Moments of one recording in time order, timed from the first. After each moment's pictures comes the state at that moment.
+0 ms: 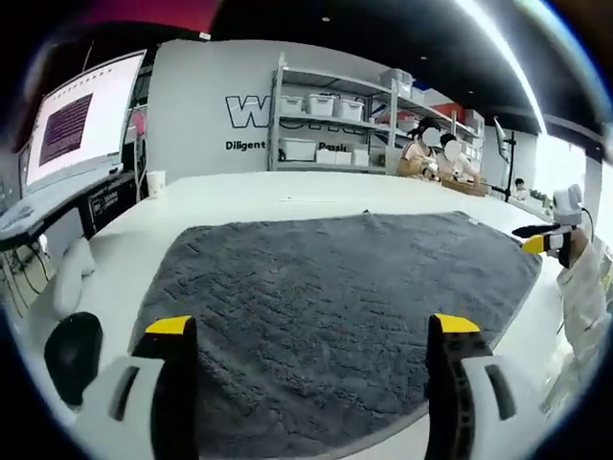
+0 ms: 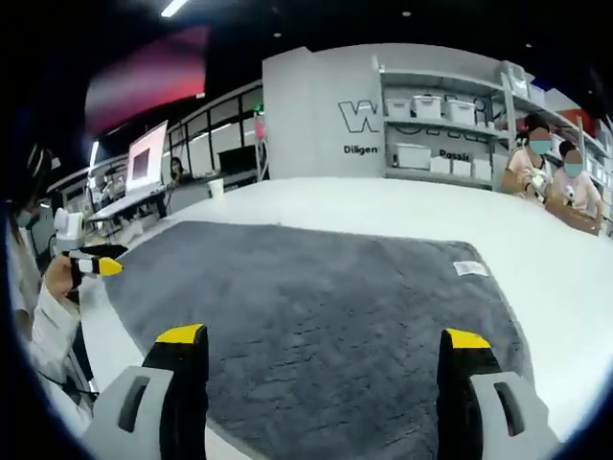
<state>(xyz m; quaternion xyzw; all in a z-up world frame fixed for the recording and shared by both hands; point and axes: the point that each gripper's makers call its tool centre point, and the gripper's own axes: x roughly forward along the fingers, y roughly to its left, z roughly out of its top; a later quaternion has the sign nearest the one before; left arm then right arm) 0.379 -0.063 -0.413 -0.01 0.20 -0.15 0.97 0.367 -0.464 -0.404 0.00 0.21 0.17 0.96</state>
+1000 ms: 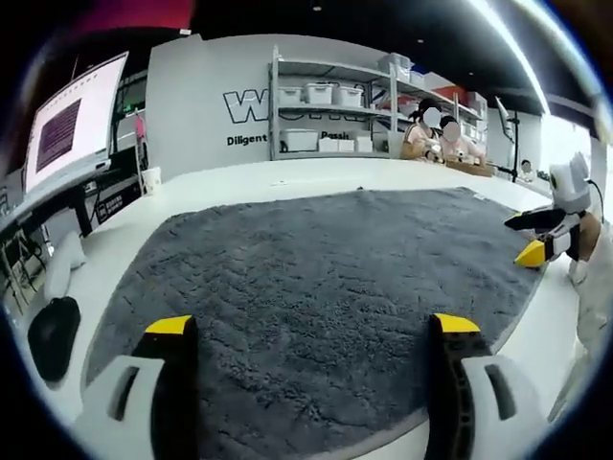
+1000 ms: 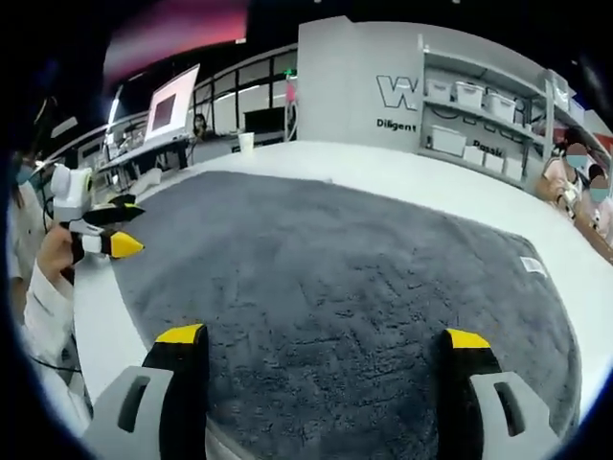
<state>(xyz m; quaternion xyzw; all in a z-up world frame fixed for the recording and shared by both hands) 0.381 -0.088 -0.442 0.03 0.21 -0.14 0.97 0.376 -0.401 -0.448 -0.07 0.27 0.22 0.94</state>
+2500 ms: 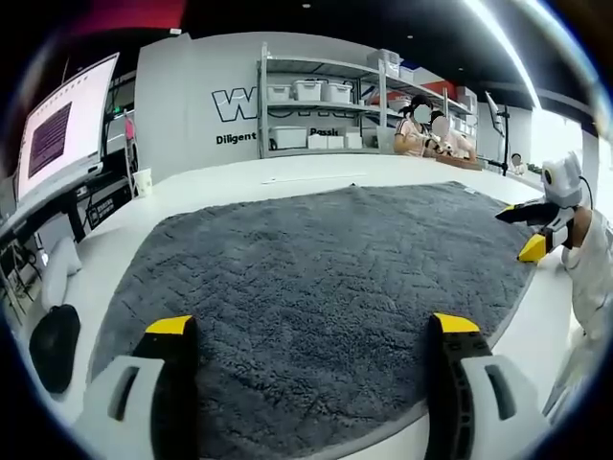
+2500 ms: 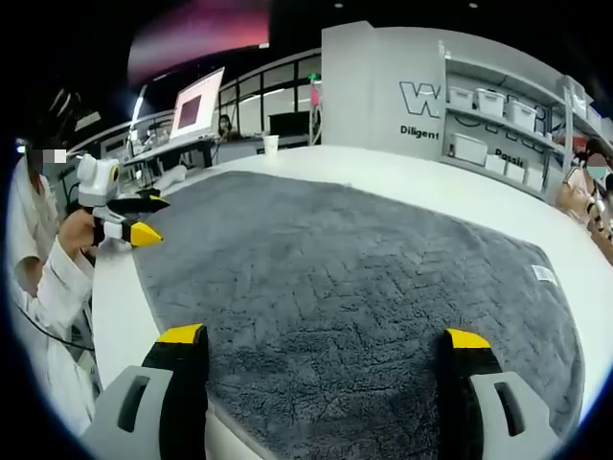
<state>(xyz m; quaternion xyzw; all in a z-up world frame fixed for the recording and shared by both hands) 0.376 -0.086 -0.440 0.04 0.22 -0.16 0.96 0.362 -0.403 -0.444 -0.07 0.26 0.27 0.92</state>
